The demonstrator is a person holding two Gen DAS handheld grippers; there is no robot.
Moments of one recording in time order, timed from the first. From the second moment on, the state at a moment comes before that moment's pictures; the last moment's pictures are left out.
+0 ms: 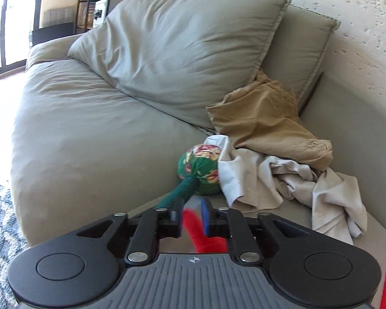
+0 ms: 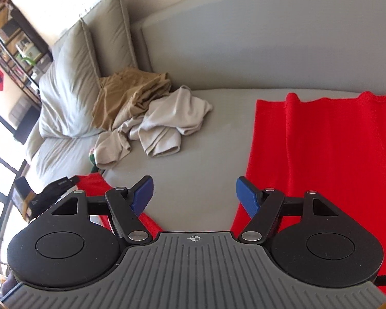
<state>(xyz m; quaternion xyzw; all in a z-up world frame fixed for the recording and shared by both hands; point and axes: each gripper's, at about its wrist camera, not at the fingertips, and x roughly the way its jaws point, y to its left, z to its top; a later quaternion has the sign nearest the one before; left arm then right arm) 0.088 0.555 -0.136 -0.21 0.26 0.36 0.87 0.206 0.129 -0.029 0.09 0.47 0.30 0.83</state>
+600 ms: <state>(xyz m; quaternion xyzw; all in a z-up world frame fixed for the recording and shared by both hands) 0.018 0.514 -0.140 -0.36 0.29 0.28 0.84 0.113 0.002 0.051 0.14 0.40 0.30 0.85</state>
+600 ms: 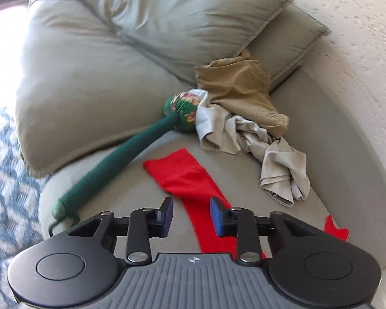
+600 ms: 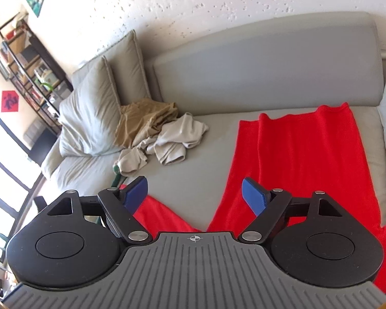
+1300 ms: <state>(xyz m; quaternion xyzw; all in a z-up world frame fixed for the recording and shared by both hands) 0.175 0.565 -0.199 -0.20 0.42 0.30 0.83 0.161 0.082 0.003 0.12 0.44 0.30 0.84</state>
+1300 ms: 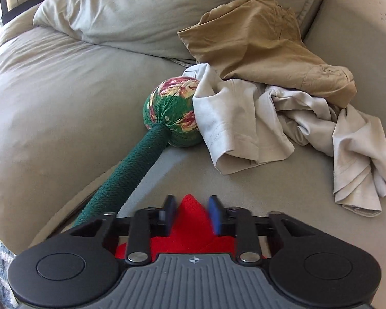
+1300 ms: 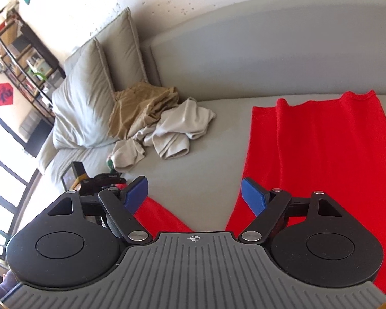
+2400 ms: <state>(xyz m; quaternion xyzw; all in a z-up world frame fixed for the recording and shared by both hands) 0.018 0.342 -0.044 -0.15 0.38 0.17 0.90 0.047 -0.090 0.071 0.19 0.37 0.25 0.87</state>
